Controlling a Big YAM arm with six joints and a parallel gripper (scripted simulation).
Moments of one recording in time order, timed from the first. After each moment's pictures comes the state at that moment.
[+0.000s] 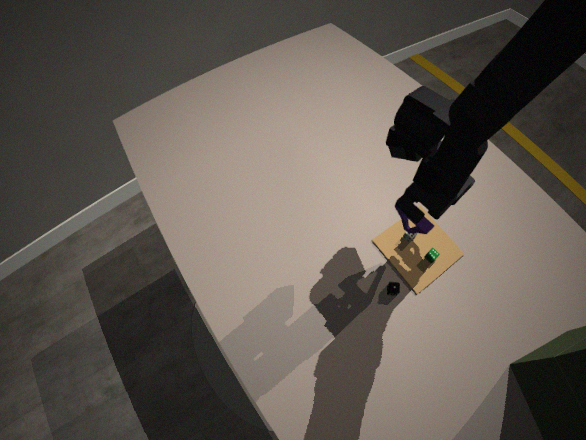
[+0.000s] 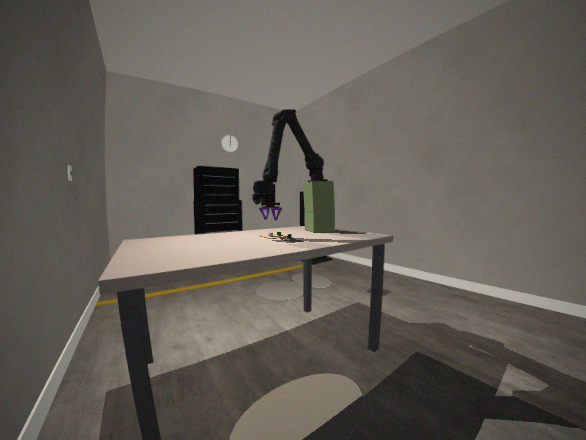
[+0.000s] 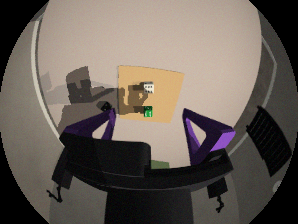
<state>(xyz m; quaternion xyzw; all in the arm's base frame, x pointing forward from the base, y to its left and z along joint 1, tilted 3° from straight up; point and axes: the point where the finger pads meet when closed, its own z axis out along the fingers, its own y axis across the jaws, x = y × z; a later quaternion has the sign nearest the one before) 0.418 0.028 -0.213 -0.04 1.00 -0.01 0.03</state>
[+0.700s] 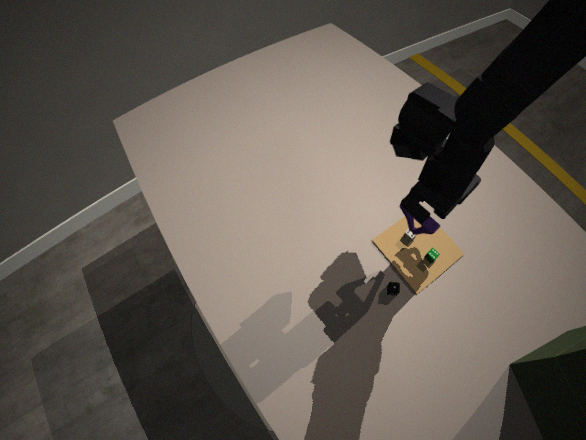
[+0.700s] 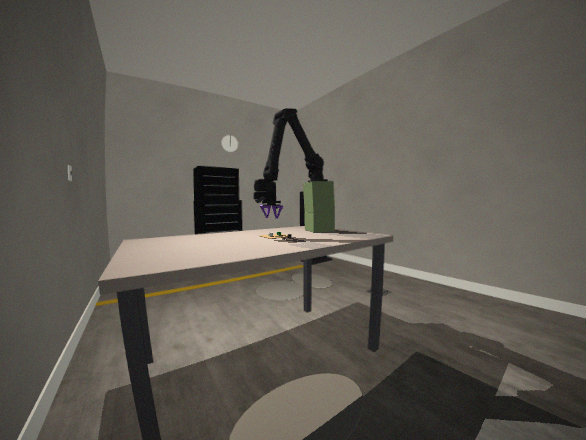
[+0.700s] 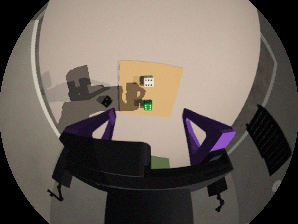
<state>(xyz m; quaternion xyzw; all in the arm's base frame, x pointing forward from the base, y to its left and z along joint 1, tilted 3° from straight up) 0.408 0.028 -0.203 -0.04 1.00 -0.01 0.02</state>
